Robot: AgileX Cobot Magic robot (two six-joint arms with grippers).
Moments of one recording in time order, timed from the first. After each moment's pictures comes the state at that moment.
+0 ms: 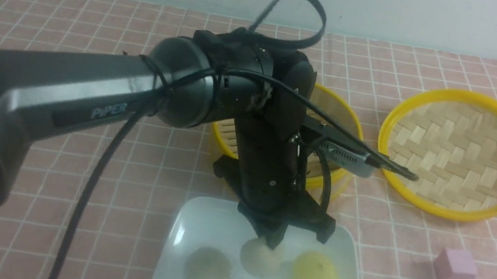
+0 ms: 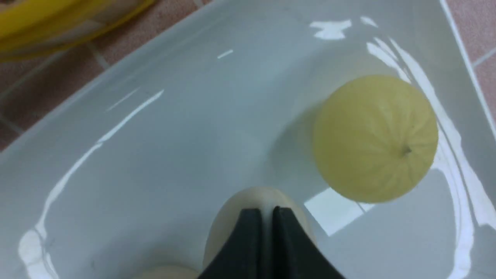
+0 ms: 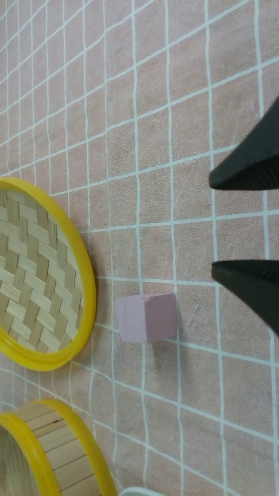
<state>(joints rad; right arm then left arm) -0.02 -0.01 0.01 -0.02 0.40 0.03 -0.76 1.98 -1.57 -0.13 1.02 -0.08</state>
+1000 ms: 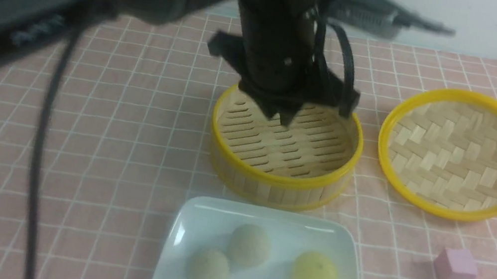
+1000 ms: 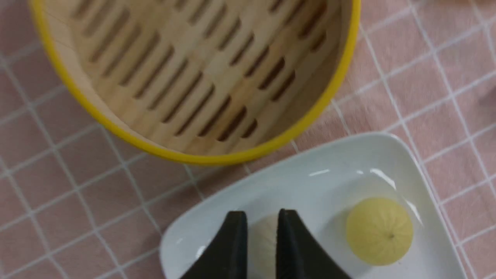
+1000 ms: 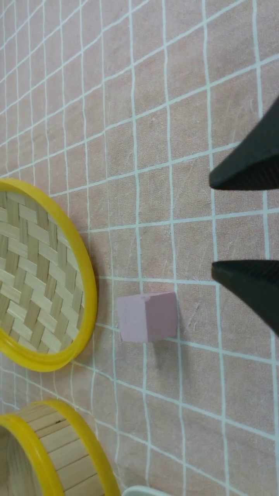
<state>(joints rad) -0.02 -0.01 0.01 -0.02 0.40 0.04 -0.76 1.83 -1.92 0.15 1.23 -0.30</state>
